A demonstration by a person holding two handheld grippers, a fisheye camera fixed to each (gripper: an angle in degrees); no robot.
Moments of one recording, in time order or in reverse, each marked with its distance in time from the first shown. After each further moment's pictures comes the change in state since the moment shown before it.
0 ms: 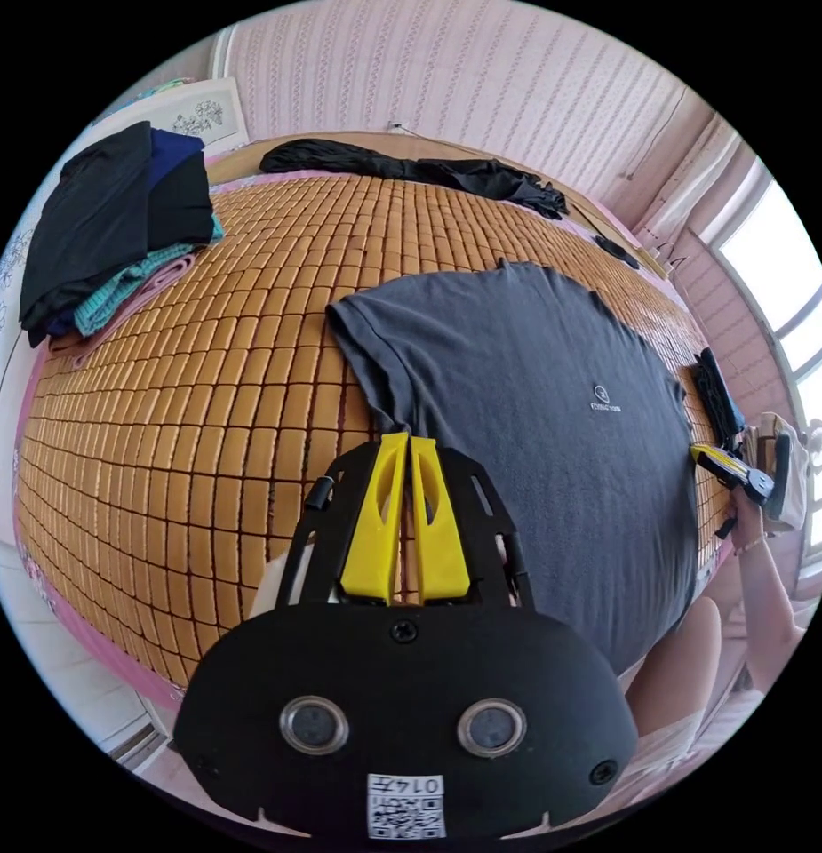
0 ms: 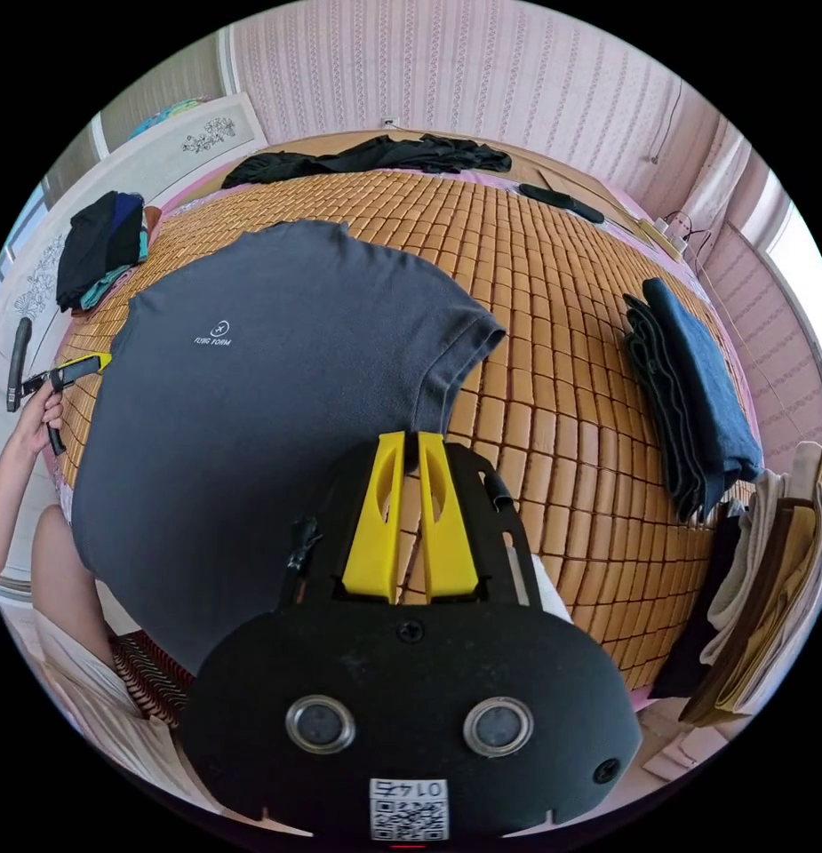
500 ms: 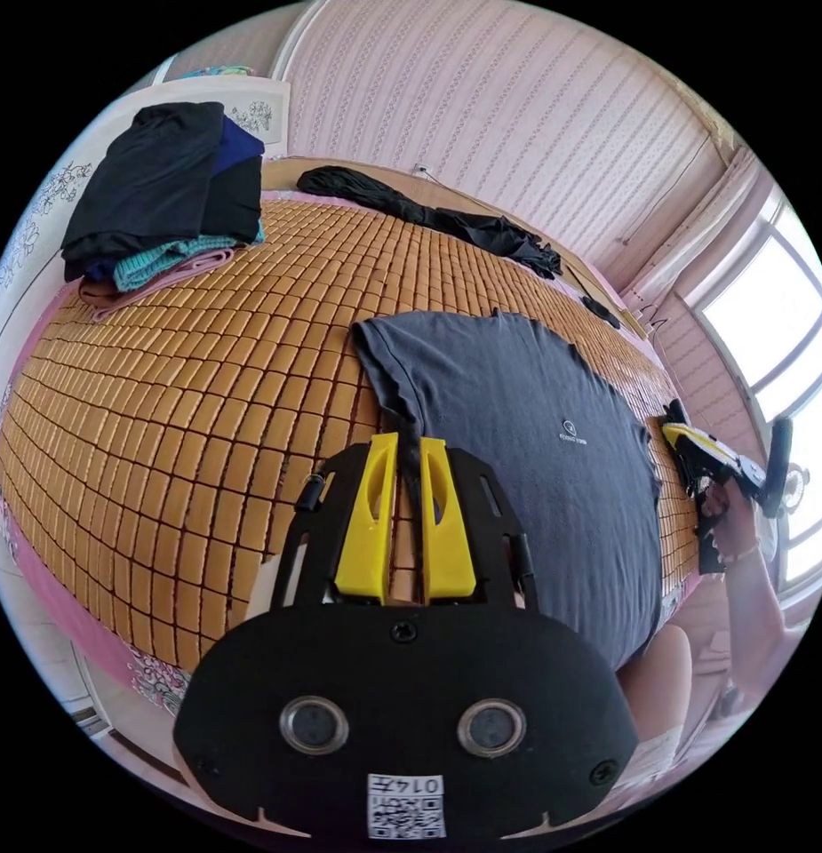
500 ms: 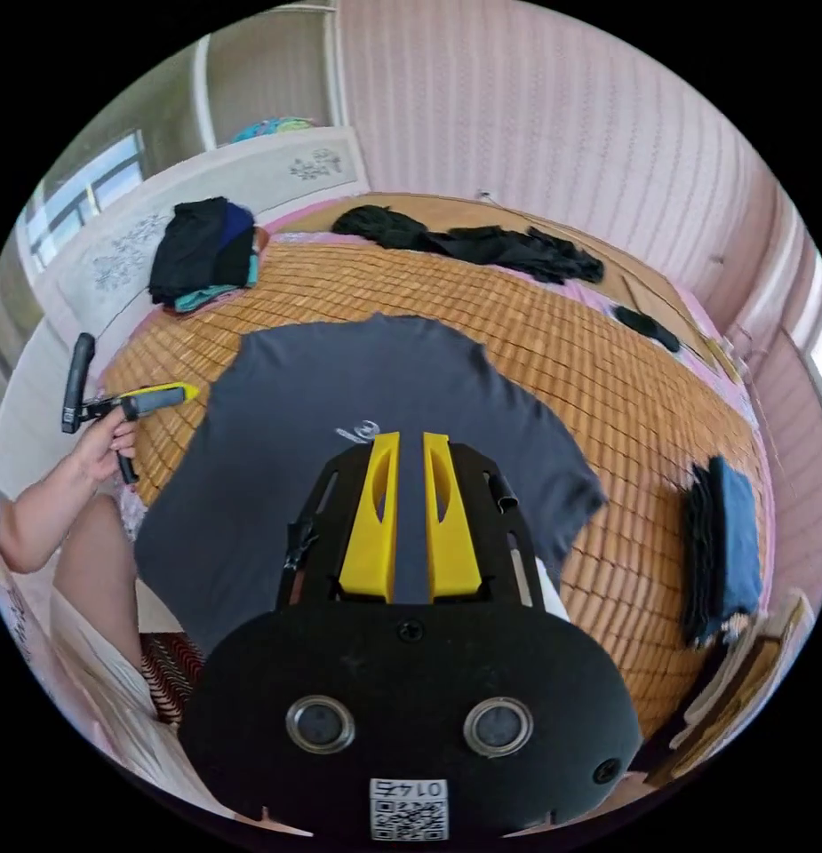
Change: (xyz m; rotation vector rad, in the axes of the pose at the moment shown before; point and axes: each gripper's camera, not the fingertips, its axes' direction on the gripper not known) left arm -0.003 0.027 -0.020 0.127 0.041 -0.078; right arm -0.170 -0.075 -0.065 0.153 -0.242 -0.333
